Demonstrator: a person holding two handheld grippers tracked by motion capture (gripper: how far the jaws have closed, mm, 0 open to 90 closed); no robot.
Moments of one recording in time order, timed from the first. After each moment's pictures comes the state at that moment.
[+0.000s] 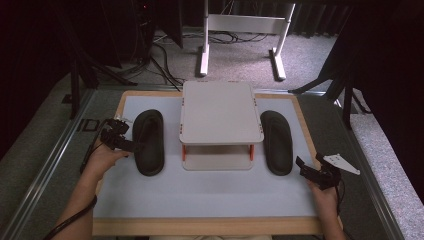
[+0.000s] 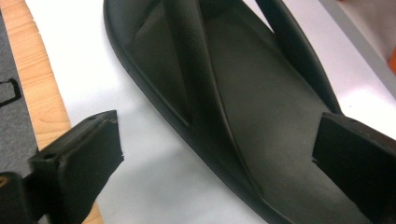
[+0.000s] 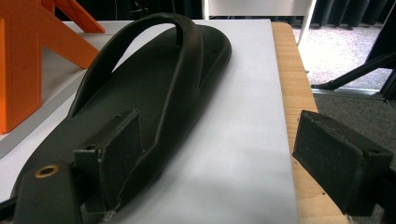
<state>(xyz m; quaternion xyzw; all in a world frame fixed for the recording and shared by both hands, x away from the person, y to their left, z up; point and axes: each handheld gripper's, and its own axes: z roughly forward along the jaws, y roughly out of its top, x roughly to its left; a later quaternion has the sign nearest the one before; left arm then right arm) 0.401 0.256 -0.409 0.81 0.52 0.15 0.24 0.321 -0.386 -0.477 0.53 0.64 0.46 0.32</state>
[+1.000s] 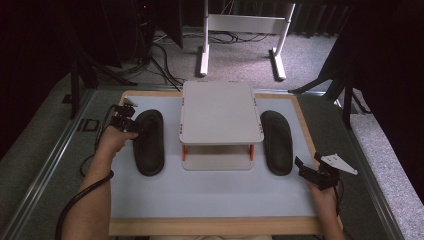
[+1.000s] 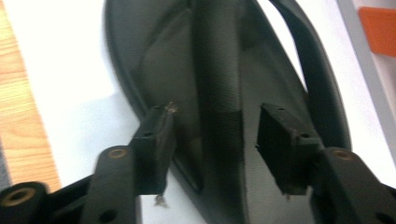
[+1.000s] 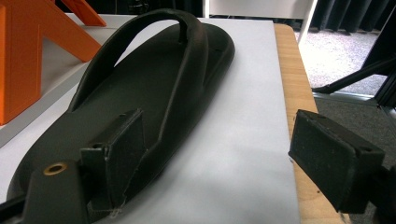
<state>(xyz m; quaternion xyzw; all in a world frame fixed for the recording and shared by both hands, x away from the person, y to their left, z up) 0.463 0.251 -0.411 0.78 0.59 0.06 0.20 0.321 -0.382 -0.477 0.51 0.65 0.44 0.33</state>
